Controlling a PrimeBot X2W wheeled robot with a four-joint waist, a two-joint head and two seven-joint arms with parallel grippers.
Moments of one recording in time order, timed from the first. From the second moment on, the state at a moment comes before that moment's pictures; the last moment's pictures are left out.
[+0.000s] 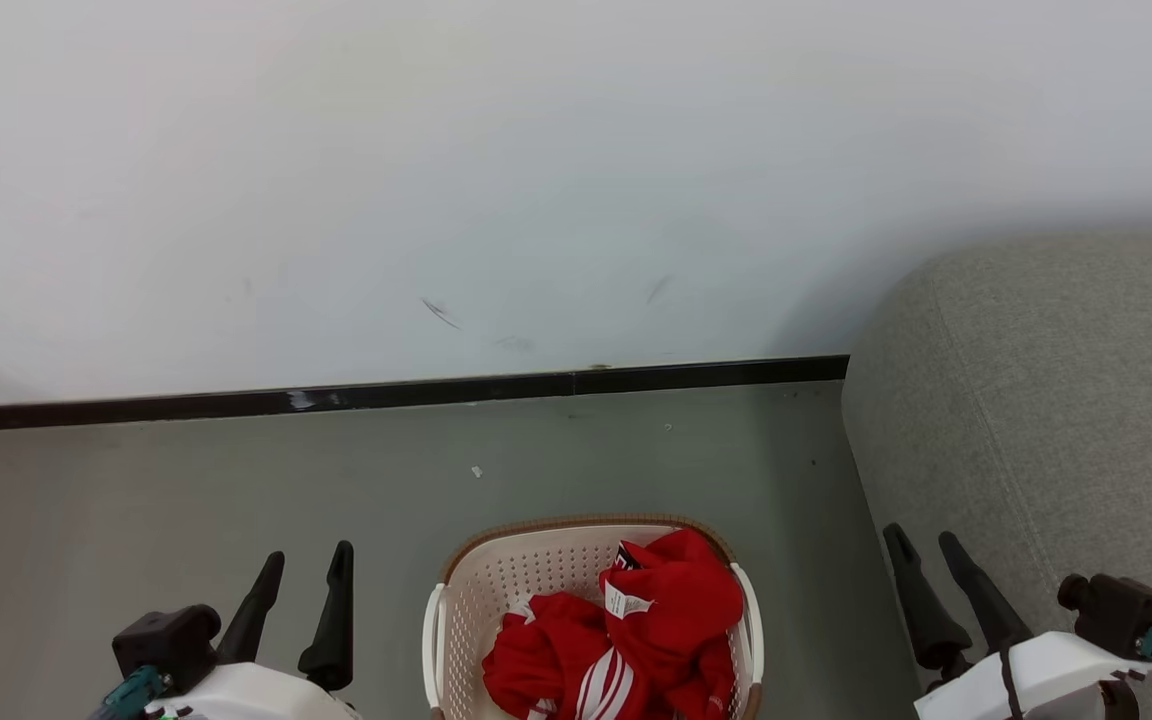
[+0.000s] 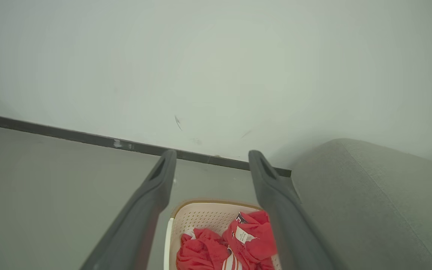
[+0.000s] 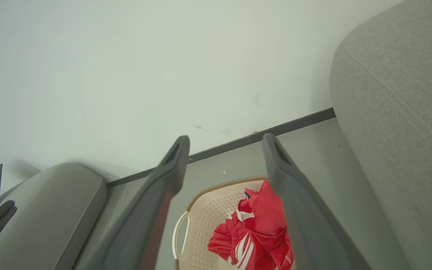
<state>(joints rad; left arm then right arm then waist) -0.03 0.11 -0.22 0.17 -0.65 0.07 -0.13 0.02 -0.07 0.08 0.17 0.56 0.12 -0.17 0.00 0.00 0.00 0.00</state>
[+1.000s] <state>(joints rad) -0.03 0.11 -0.25 0.14 -0.27 0.19 -0.24 0.02 -0.05 0.05 0.14 0.06 0.12 -0.24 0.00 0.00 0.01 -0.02</state>
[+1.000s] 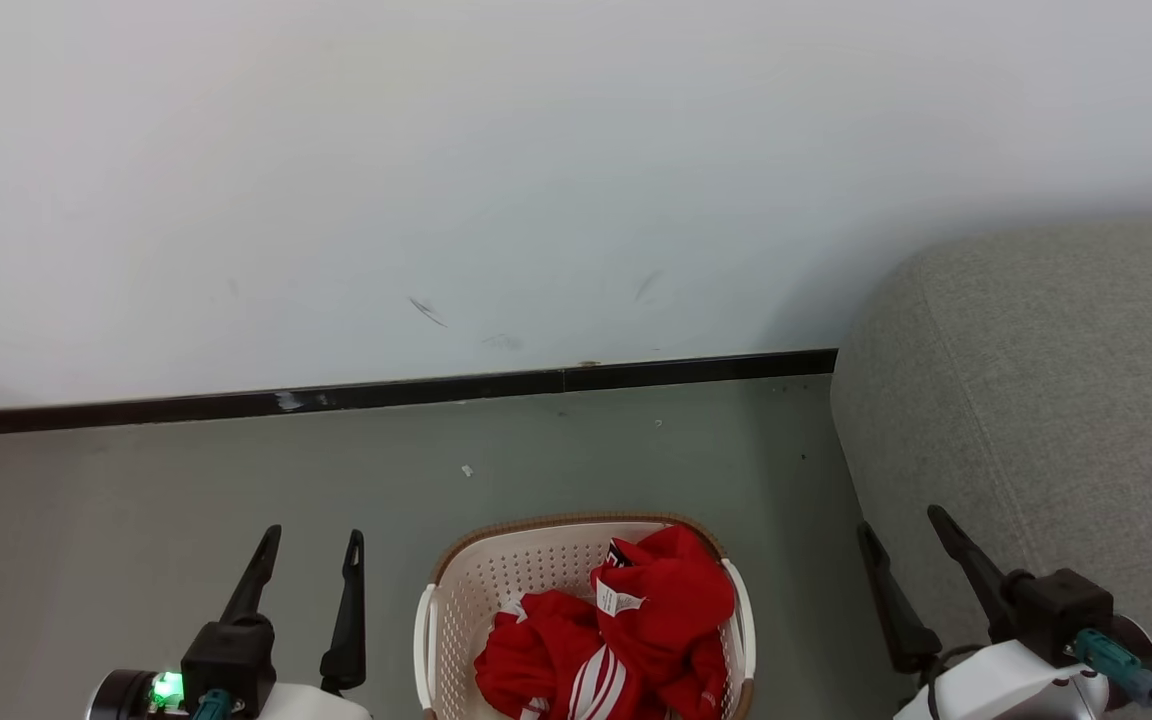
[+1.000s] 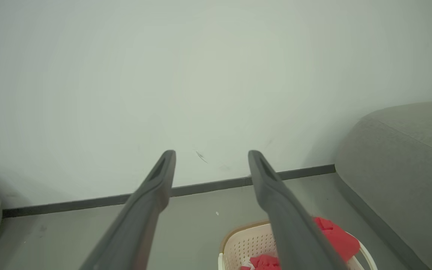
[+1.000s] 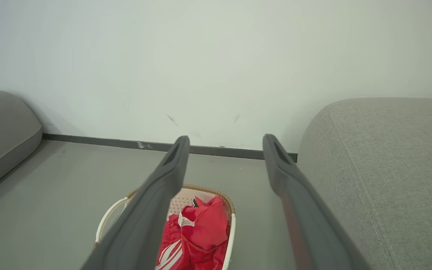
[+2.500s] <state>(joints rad) -0.03 0.10 -0.16 0.23 -0.30 0.16 -0.25 0.04 -0.04 0.05 0.14 0.05 0.12 -0.25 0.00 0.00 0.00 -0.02</state>
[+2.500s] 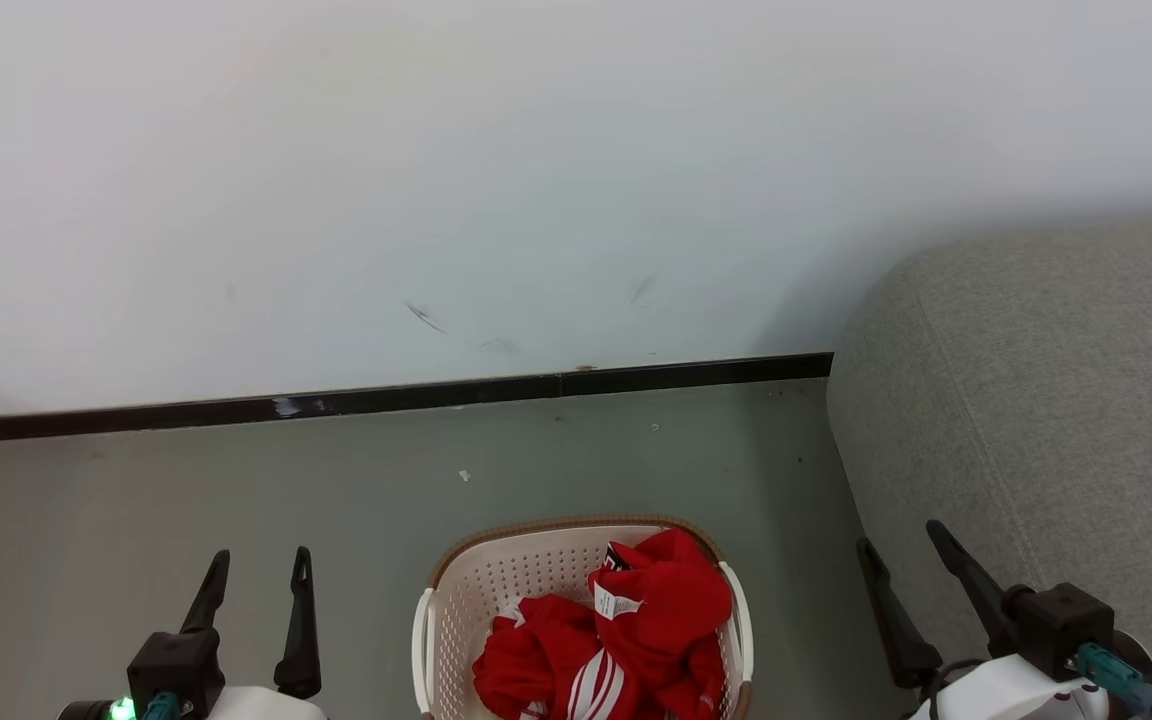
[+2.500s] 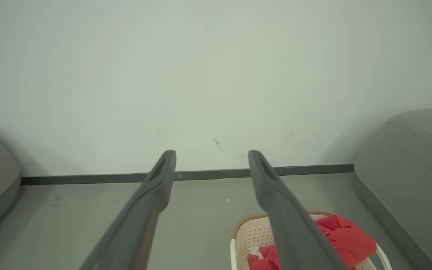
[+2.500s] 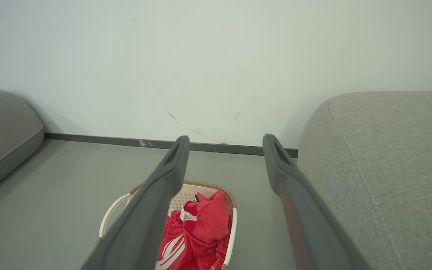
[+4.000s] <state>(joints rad) -0.12 0.12 -0.21 0.30 -0.24 0.11 -0.24 0.04 -0.04 0.01 0.02 0.06 0.12 -0.25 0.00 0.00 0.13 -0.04</state>
